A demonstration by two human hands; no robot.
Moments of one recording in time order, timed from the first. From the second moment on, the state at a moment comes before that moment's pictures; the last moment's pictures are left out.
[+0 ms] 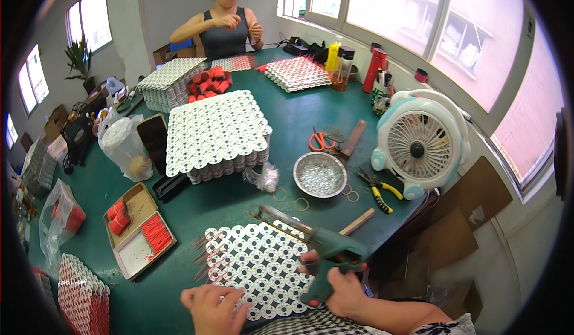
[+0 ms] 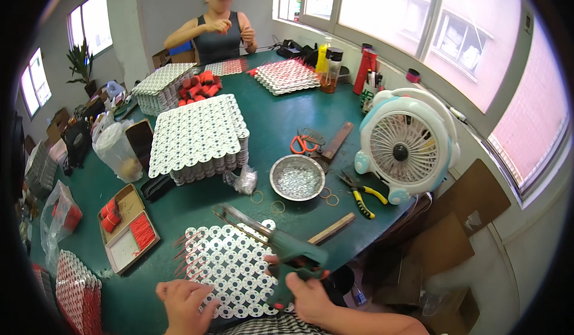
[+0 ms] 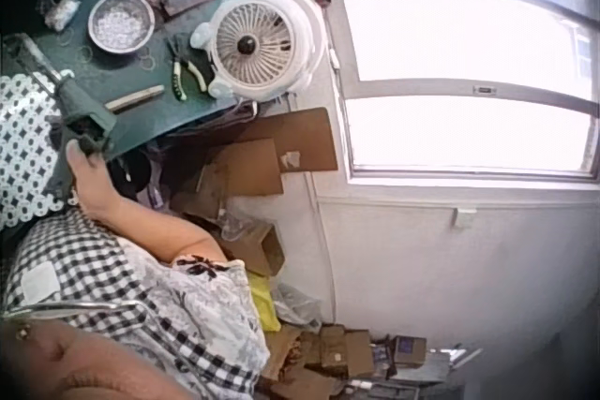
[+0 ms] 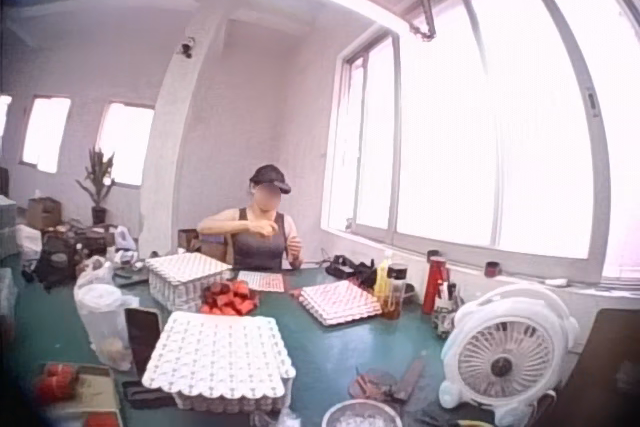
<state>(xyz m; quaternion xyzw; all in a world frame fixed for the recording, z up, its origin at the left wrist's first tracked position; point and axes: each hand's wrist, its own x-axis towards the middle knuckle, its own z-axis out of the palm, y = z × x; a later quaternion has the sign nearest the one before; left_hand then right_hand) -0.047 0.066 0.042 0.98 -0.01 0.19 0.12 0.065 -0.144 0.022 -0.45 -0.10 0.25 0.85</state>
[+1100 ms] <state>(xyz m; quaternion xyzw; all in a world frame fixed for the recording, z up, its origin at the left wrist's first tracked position) -0.013 -0.001 0.024 0.86 0.10 0.12 0.48 0.244 -0.282 0.004 -0.93 -0.08 -0.09 0.35</state>
